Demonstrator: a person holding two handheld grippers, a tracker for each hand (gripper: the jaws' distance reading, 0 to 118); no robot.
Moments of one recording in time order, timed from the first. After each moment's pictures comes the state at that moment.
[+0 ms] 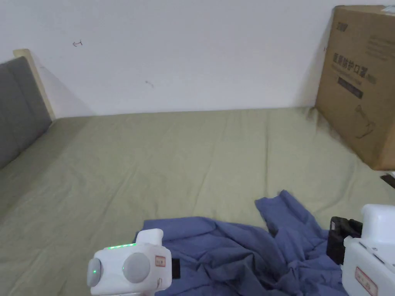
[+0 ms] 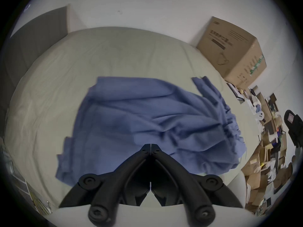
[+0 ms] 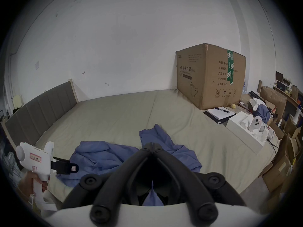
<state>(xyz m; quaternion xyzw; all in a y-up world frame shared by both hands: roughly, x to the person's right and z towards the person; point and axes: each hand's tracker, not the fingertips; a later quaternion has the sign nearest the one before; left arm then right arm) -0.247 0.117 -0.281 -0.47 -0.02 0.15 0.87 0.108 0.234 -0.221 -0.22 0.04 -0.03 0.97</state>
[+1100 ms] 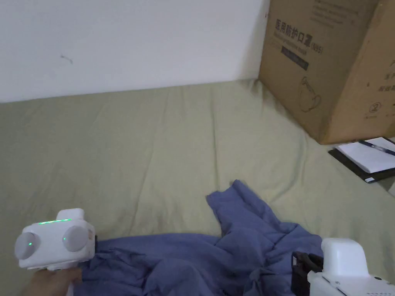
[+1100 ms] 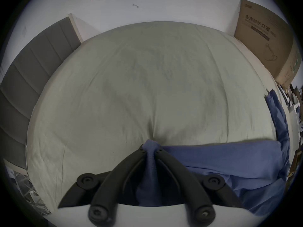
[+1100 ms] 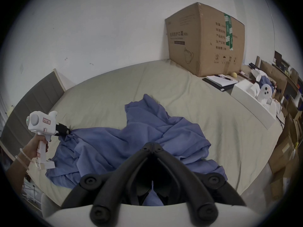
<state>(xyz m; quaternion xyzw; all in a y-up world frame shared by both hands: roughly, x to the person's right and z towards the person) -0.298 0.060 -0.466 -0.51 0.10 0.02 0.86 0.132 0.155 -0.275 -0.33 0.00 -0.07 0.94</state>
